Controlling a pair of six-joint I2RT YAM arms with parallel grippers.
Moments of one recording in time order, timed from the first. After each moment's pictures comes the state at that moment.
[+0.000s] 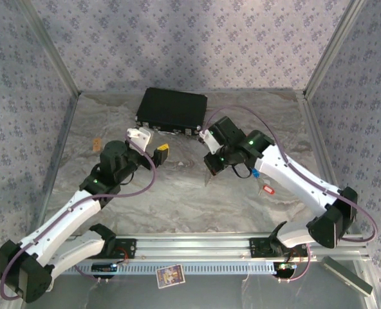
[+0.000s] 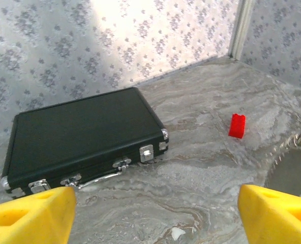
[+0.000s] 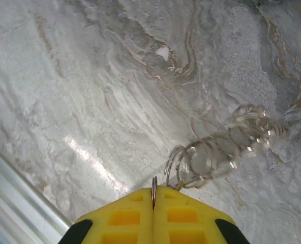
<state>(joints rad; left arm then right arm) -0.58 0.90 0.68 -0.01 0.04 0.02 0.77 1.39 1.38 -1.02 -0.09 0.08</state>
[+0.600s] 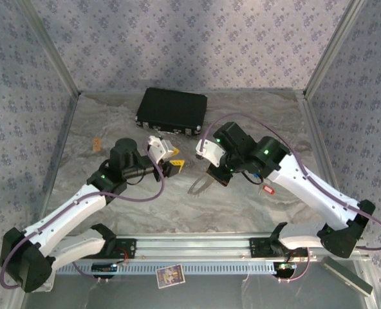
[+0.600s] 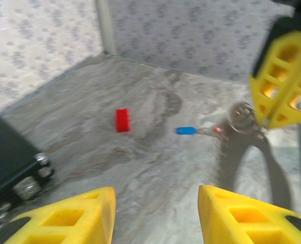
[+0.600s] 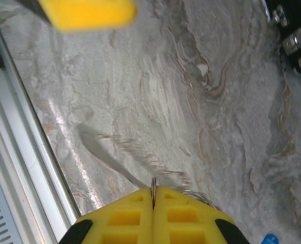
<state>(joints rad) -0.66 0.98 0.72 -0.03 0.50 0.14 0.86 1.27 1.42 -1.12 -0.13 -0.28</state>
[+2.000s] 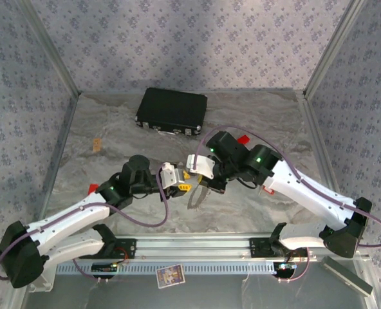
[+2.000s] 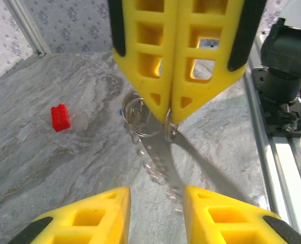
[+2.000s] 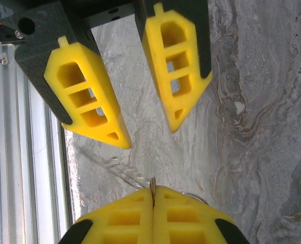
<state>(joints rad) -0.83 0.96 0.59 0.01 0.51 0.32 0.93 1.26 1.31 -1.00 -0.21 -0.48</state>
